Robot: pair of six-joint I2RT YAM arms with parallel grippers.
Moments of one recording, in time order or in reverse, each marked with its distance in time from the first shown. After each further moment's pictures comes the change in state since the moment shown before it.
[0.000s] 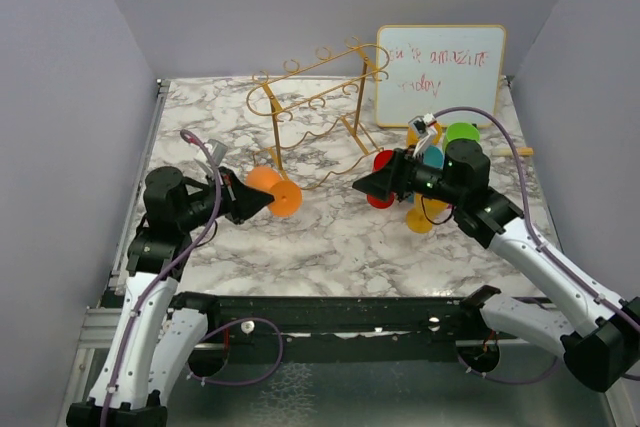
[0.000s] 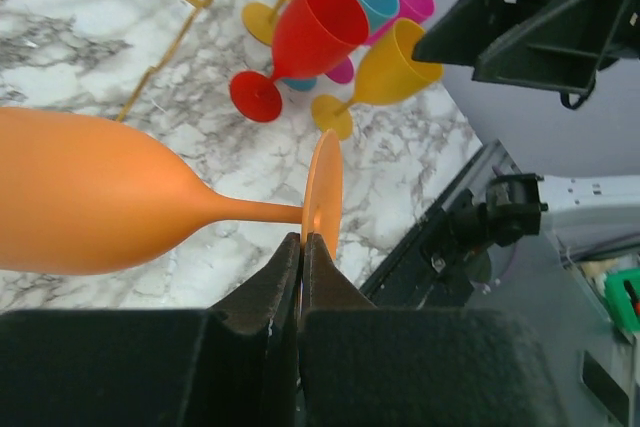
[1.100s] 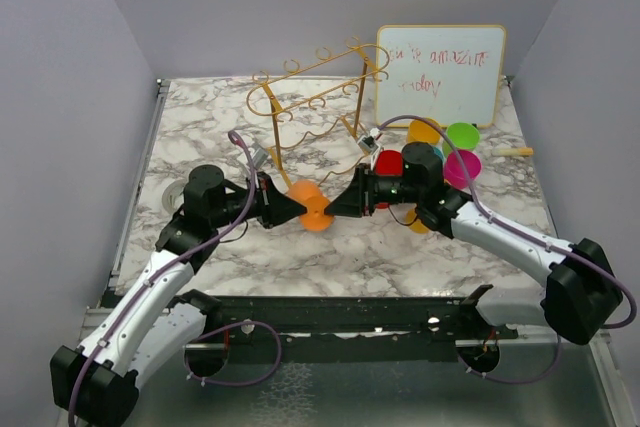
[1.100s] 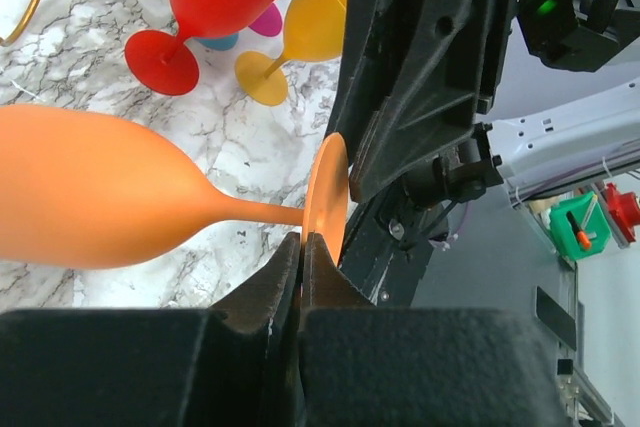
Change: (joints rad) left arm -0.303 0.148 -0.099 0.250 -0.063 -0.087; right arm 0.124 0.278 -0.041 0.303 -0.298 0.081
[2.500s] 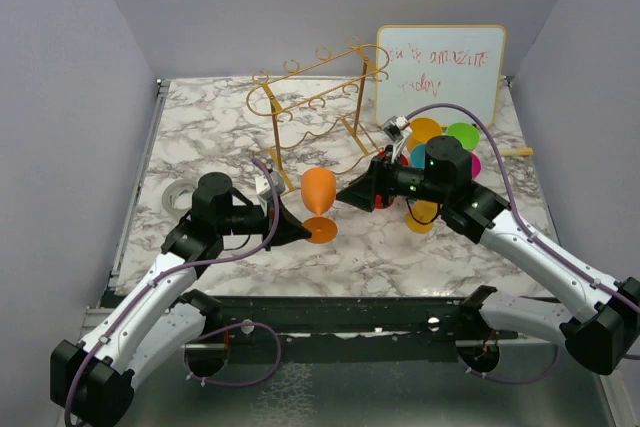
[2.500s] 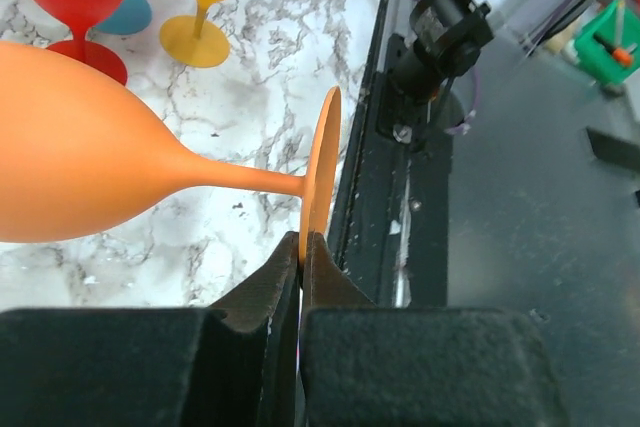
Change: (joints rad) left arm -0.050 0.014 -0.063 0.036 0.251 0.348; right arm 0.003 -0.197 0.096 -0.285 0.228 -0.198
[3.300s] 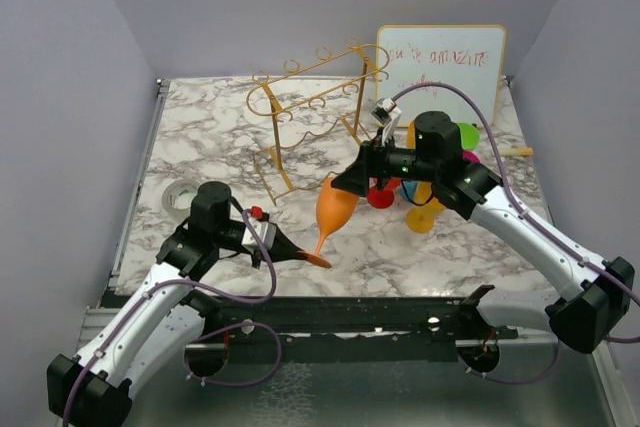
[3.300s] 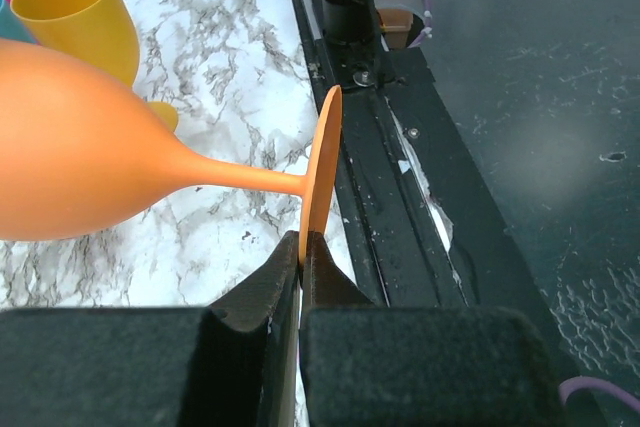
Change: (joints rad) left arm -0.006 -0.106 -0.051 -0.156 0.289 0.653; right arm -0.034 0.132 0.218 -0.170 0.019 -0.130
